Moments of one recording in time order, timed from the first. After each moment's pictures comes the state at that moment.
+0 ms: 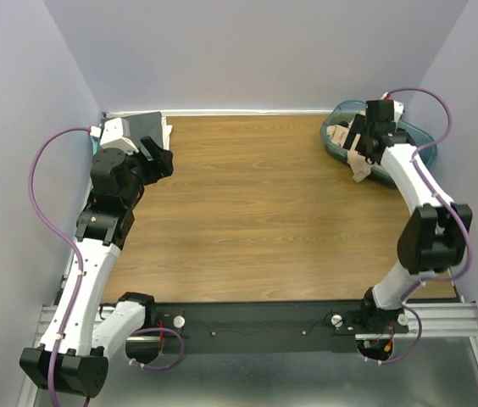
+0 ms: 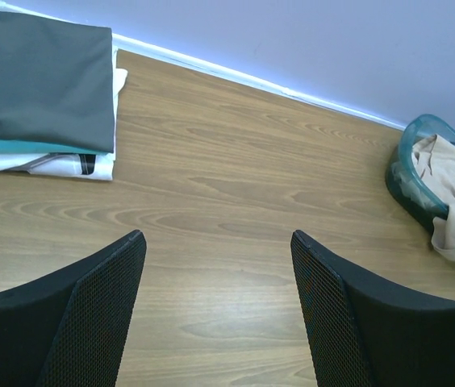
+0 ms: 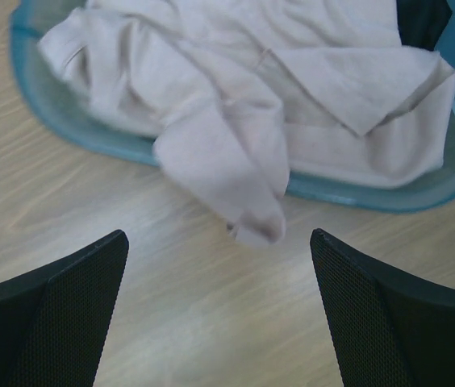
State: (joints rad) left arm -0.16 0.91 1.03 -0.33 -0.03 -0.43; right arm 0.08 1.62 1.42 -0.54 0.36 0.34
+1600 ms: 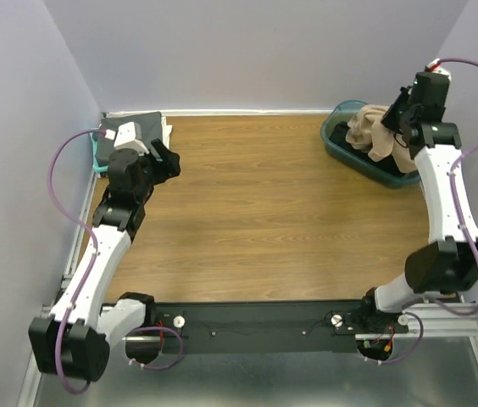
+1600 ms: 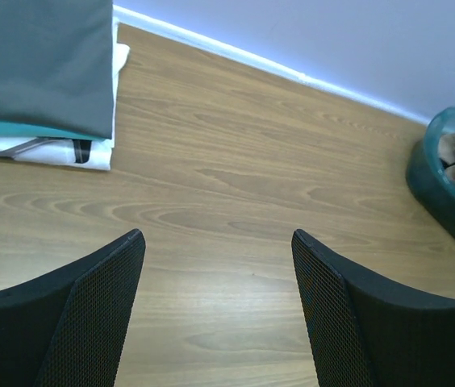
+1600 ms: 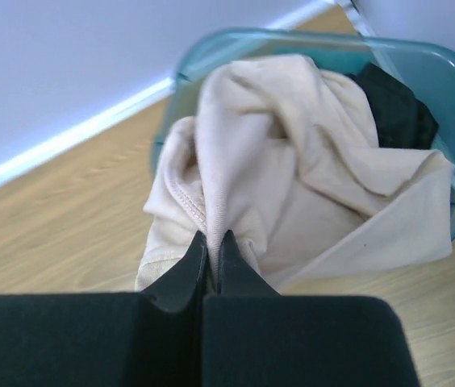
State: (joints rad) left arm -0.16 0.95 0.89 -0.17 -0.05 -0.45; right arm -0.06 1.60 1.67 -0.58 0.16 0.35
